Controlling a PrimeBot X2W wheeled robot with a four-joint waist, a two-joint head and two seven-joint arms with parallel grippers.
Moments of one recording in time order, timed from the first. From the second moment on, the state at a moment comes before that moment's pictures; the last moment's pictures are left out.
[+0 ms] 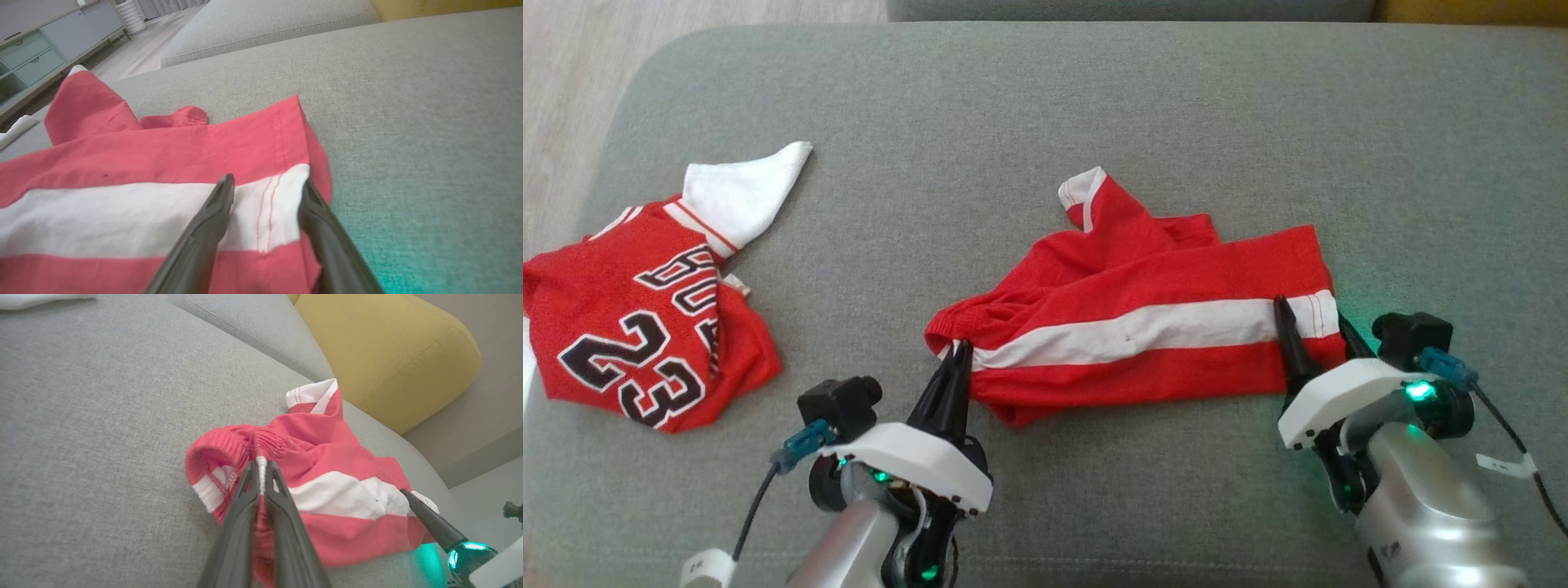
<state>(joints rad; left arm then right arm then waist) -0.21 0.05 -0.53 0.42 -0.71 0.04 -0.26 -0.46 -0.12 0.25 0.92 0.38 0.12 -0.25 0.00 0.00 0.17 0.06</state>
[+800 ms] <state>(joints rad) -0.21 0.05 -0.52 0.43 -0.71 0.04 -0.26 -0.42 -0.12 0.24 0.84 0.37 0.12 -0.25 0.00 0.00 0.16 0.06</state>
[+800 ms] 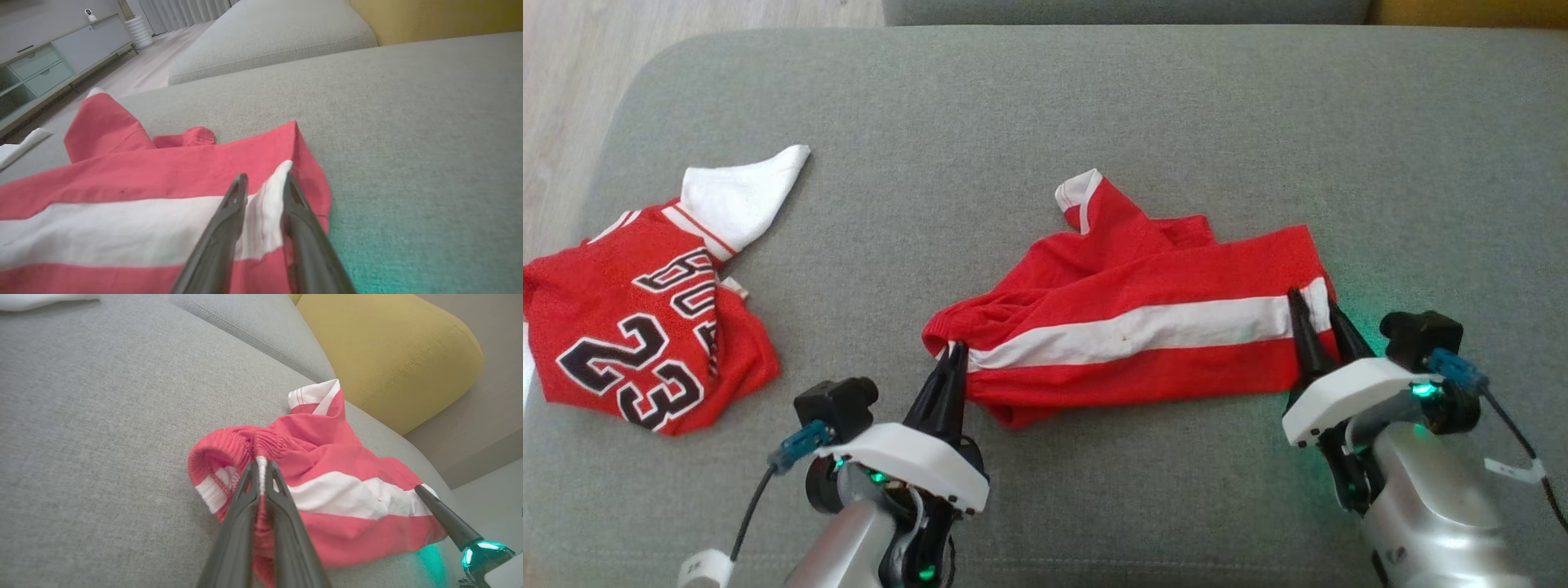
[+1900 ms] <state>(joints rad) -0.86 0.20 -0.34 0.29 -0.41 0.02 -0.08 -0.95 -0.28 0.29 0.49 0.46 0.12 -0.15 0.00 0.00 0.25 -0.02</state>
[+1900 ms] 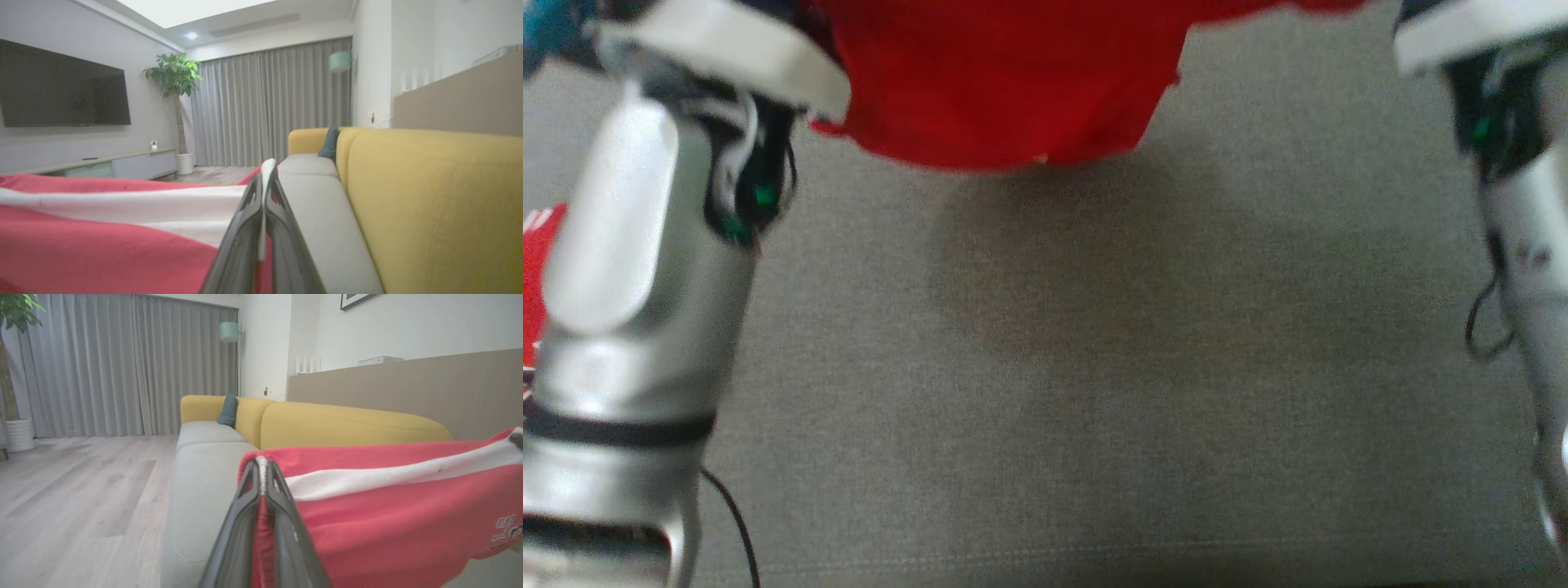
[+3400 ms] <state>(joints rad) -0.03 0.03 -0.26 0.28 -0.44 -0.02 -0.26 -0.13 -0.26 0.23 0.32 0.63 0.13 -0.25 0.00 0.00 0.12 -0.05</state>
